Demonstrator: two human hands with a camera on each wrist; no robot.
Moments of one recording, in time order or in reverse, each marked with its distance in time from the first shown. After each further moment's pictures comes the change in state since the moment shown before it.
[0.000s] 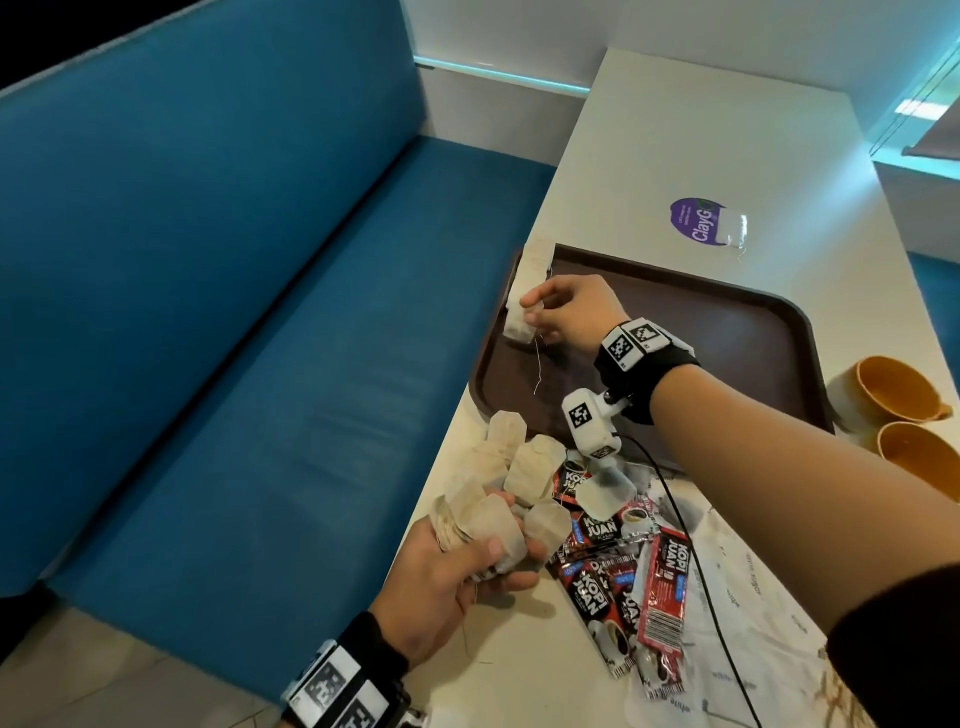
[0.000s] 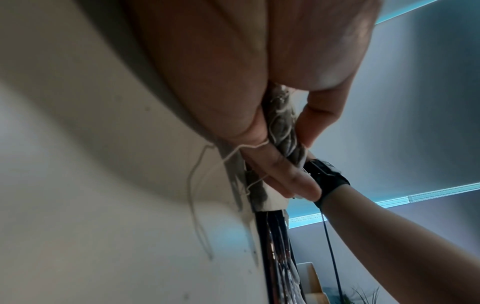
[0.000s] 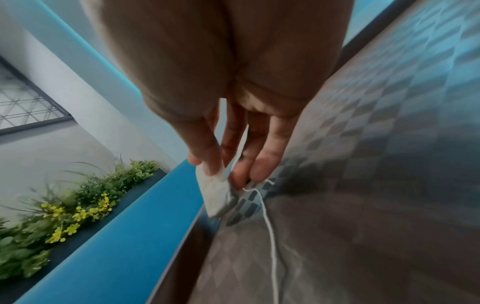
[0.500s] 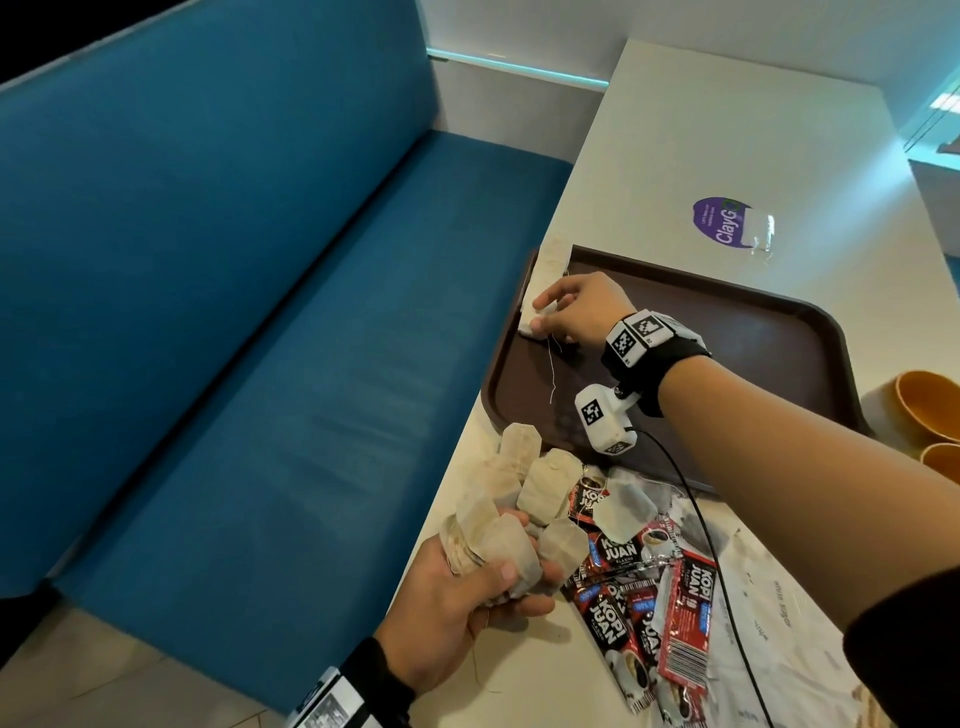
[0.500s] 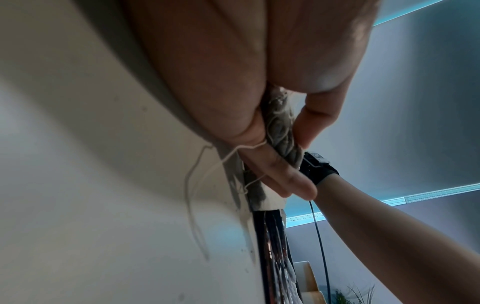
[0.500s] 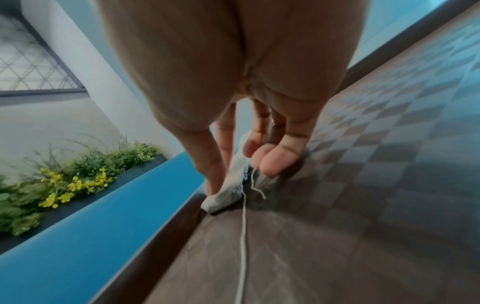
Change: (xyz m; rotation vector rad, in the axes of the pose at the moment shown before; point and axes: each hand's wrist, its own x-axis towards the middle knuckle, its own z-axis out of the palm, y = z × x) left_hand 0.002 0.001 -0.004 0.039 -0.050 -0.014; right_hand 0.041 0.008 0.005 -0.248 -0.024 0.084
